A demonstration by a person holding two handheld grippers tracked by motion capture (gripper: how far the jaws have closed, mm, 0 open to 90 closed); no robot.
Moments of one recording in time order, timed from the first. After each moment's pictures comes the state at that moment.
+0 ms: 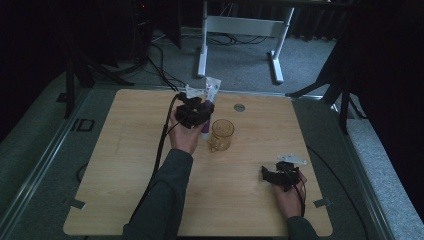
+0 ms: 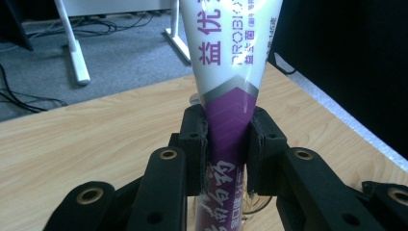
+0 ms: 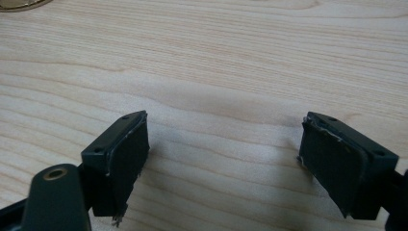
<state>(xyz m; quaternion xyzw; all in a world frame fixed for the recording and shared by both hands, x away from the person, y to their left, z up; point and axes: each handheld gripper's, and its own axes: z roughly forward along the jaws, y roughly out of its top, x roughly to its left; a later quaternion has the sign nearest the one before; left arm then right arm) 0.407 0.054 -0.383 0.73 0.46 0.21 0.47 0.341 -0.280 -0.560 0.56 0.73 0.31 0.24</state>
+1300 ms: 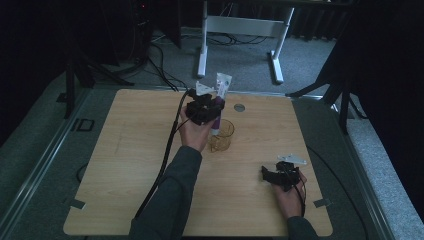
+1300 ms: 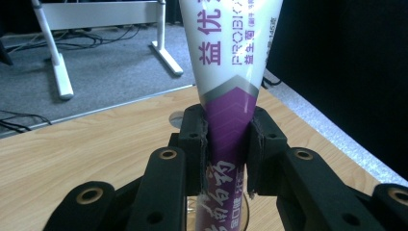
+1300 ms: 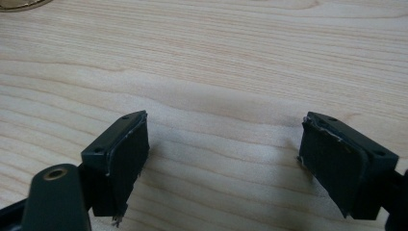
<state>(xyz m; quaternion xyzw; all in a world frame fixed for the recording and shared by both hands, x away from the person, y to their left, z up) 0.415 0.029 -0.377 0.72 0.44 0.20 0.50 0.341 -0.280 -0.560 0.56 0.73 0.31 0.24</state>
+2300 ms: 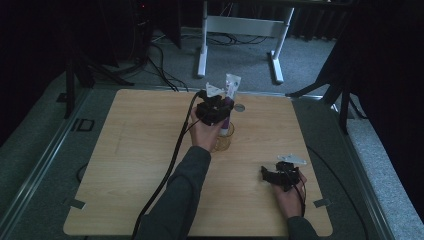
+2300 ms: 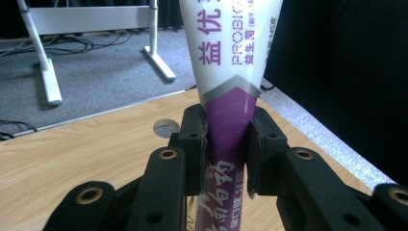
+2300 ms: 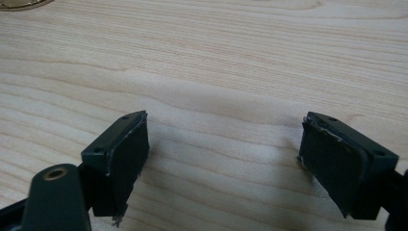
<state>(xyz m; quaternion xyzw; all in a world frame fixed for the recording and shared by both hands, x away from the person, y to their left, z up) 0.422 0.004 -0.387 0.72 0.43 0.20 0.51 0.341 -0.280 -0.560 0.56 0.73 0.31 0.24</state>
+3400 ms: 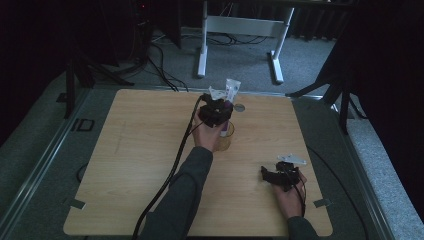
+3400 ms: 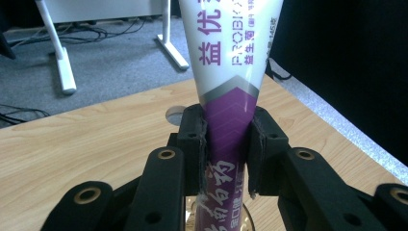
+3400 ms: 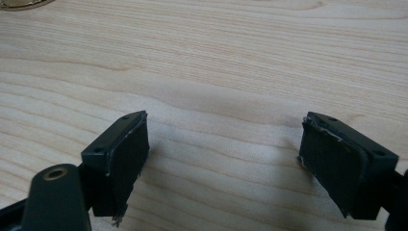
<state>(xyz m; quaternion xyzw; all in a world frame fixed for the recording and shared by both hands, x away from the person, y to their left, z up) 0.438 -0.004 -0.412 0.72 0.45 0.21 0.48 0.341 -0.280 -0.560 0.55 0.73 0.31 0.24</state>
